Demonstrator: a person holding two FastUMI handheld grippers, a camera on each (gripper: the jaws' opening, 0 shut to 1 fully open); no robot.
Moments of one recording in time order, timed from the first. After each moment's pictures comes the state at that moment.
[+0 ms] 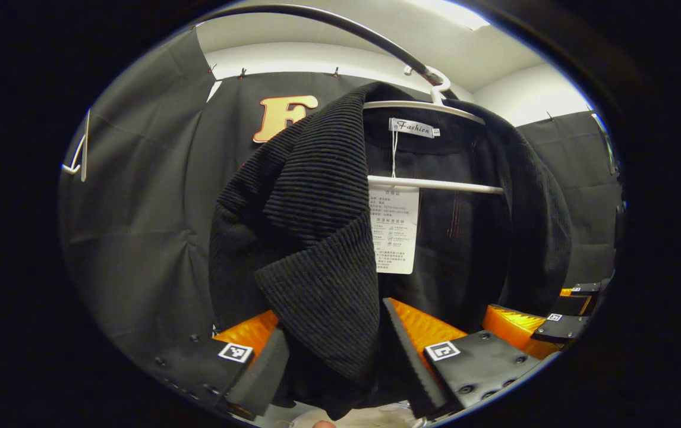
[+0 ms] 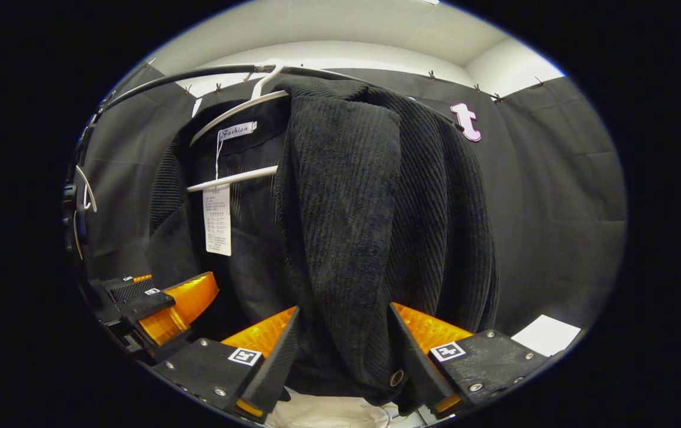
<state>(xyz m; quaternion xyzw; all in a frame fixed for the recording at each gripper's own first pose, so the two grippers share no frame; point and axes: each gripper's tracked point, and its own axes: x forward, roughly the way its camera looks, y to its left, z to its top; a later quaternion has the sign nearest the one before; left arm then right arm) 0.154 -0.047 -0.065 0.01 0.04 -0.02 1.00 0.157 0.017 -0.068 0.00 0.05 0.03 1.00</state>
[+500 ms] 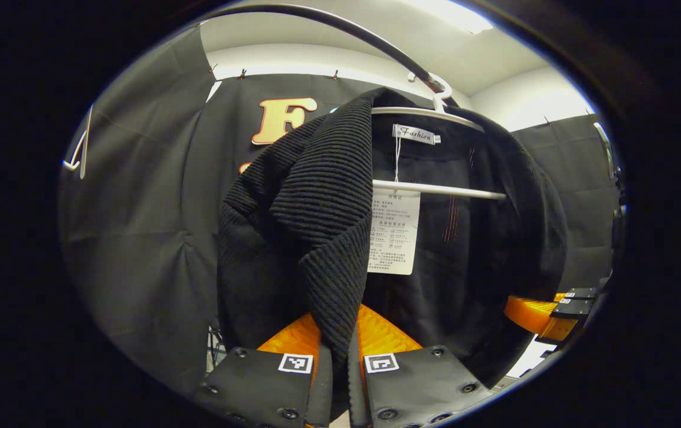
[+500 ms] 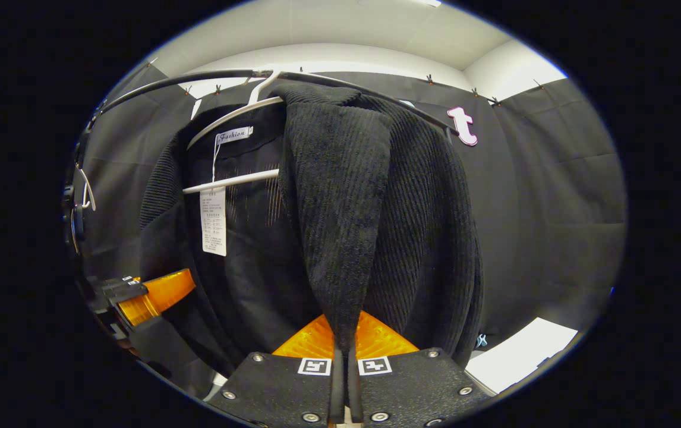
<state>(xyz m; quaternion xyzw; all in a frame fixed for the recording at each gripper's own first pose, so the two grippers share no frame) 0.147 -0.044 -0.061 -0.01 0.04 -0.05 1.00 0.149 0.001 -0.064 -0.01 0.05 0.02 1.00</state>
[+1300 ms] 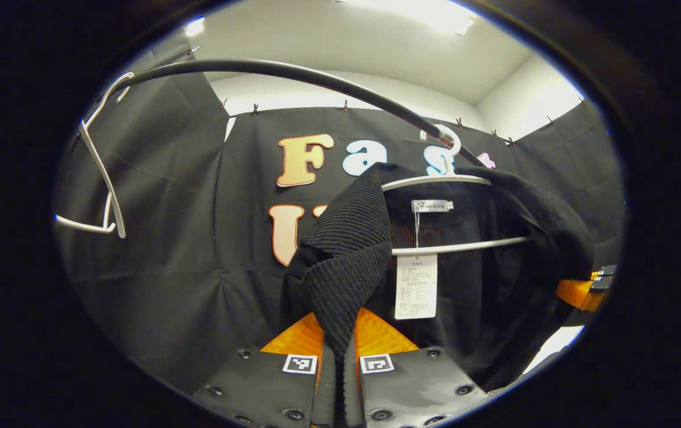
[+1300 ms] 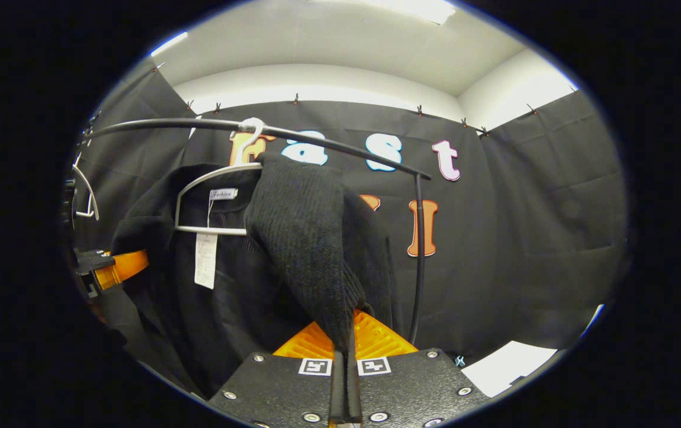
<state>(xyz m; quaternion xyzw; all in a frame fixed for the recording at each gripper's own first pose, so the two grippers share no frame) 0.119 -0.004 0.027 0.04 -0.04 0.02 1.00 0.102 -0.053 0.015 -0.04 -0.03 -0.01 1.00</state>
